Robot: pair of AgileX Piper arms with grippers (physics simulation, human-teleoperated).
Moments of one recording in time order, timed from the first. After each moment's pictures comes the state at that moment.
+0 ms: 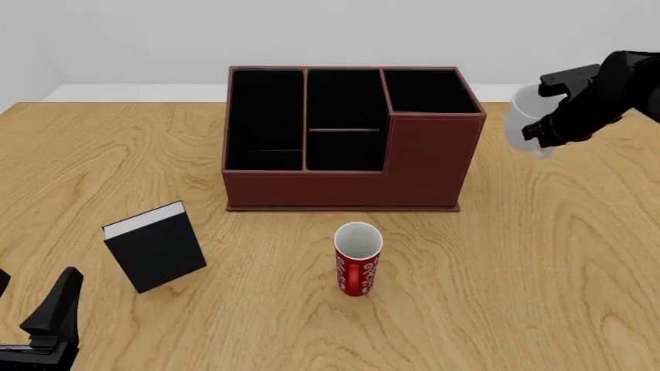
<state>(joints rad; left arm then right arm) 0.00 0.00 0.00 0.00 0.00 -0.19 1.97 -1.71 0.78 -0.33</state>
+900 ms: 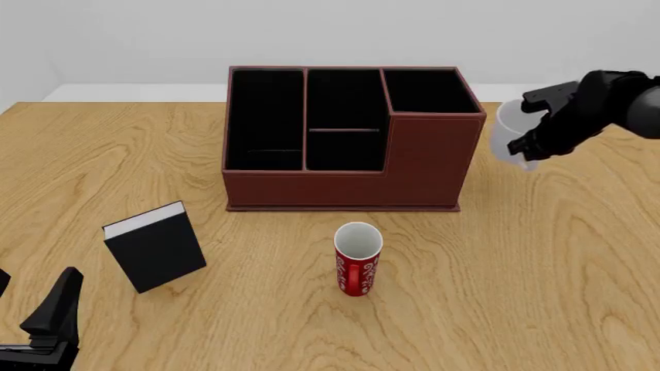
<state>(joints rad) 0.00 0.00 0.00 0.00 0.00 -0.16 1.99 -1.64 0.72 -0.34</state>
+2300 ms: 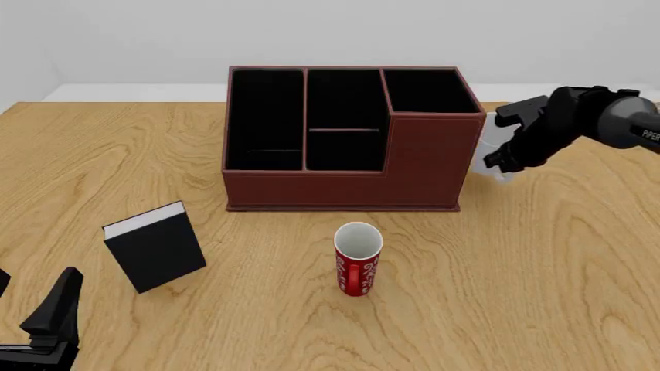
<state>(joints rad) 0.00 0.00 0.00 0.00 0.00 -0.08 2.01 -1.57 0.67 -0.33</state>
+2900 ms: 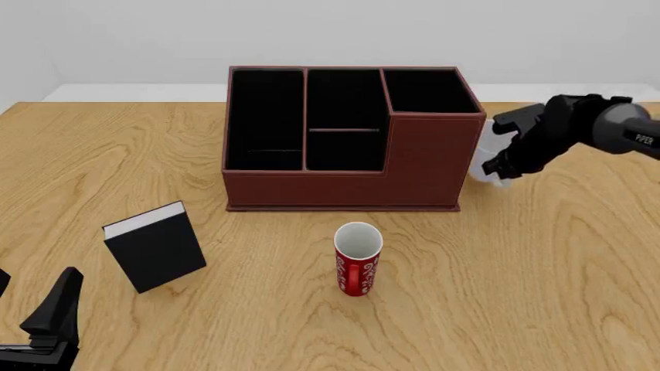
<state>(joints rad) 0.00 0.00 0.00 0.00 0.00 -0.09 2.04 -1.55 0.65 -0.34</state>
